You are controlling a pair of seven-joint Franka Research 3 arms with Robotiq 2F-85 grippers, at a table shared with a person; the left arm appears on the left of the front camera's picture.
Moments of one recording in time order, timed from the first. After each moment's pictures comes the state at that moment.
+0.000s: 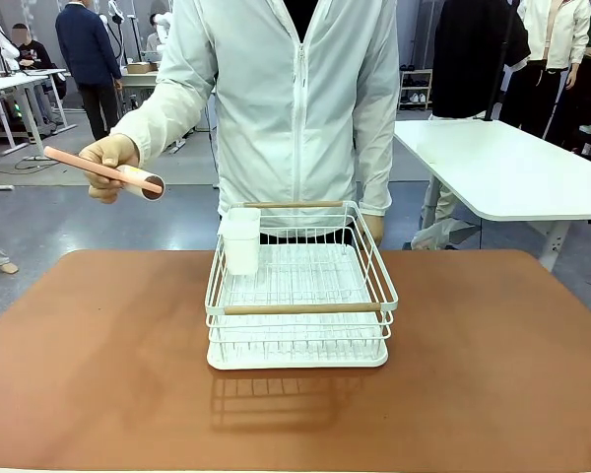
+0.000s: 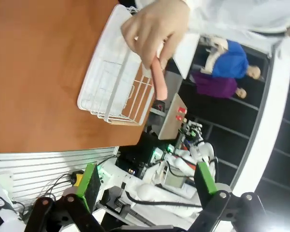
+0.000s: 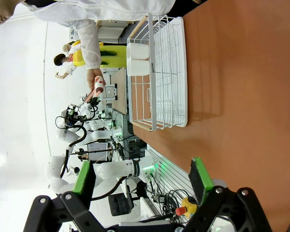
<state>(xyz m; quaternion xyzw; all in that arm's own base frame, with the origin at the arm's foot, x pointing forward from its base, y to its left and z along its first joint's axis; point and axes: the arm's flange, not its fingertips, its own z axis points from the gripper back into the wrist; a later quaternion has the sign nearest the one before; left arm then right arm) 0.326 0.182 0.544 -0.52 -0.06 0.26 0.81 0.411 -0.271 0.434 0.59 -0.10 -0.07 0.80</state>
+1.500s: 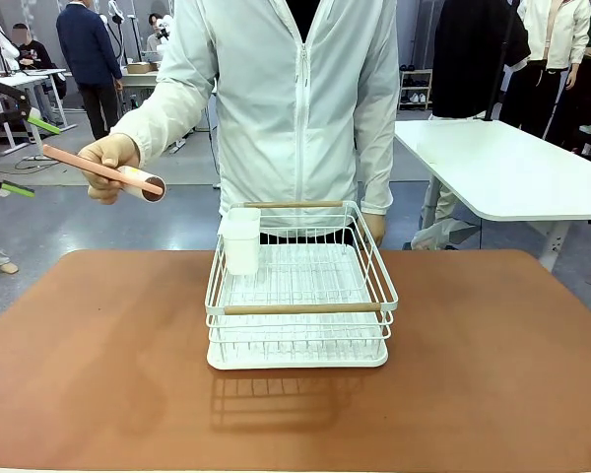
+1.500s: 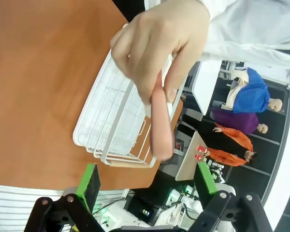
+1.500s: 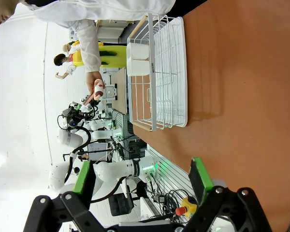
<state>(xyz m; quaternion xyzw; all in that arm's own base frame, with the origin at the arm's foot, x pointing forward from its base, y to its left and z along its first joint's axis) 0.353 0.044 0.516 -0.45 -0.14 0.30 0.83 0.411 -0.271 0.434 0.59 -0.10 -0.07 0.80</state>
